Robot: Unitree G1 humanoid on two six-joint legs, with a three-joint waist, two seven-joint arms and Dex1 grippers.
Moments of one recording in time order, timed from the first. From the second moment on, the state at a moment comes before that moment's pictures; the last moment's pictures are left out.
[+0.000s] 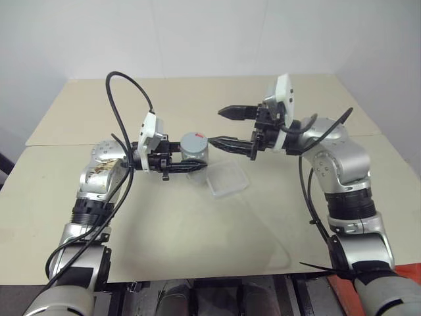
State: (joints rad) left arm -0.75 0.51 -0.02 0.29 -0.44 0.25 -1.39; right arm -0.88 -0.43 0.07 0.00 0.48 0.50 1.02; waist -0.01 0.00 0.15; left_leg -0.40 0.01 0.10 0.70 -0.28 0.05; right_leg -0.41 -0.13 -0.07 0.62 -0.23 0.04
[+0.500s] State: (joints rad) left arm -0.79 0.48 -0.02 0.33 -0.43 0.24 -1.39; right arm -0.93 -0.31 0.18 0.06 0.37 0.48 0.97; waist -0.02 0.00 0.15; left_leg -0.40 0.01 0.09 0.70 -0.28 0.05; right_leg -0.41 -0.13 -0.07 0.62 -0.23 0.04
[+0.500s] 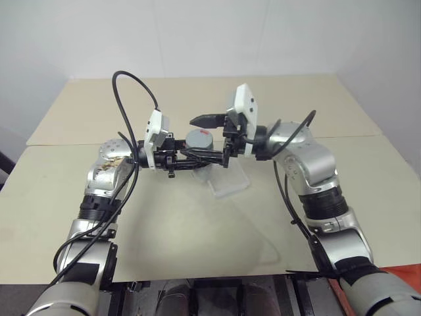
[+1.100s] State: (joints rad) left arm -0.79 0.49 -0.02 0.33 -0.43 0.25 -1.38; right arm -0.93 -0.37 0.18 0.07 0.39 0.46 1.00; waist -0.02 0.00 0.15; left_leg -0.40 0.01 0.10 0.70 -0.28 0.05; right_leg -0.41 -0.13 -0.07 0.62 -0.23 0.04
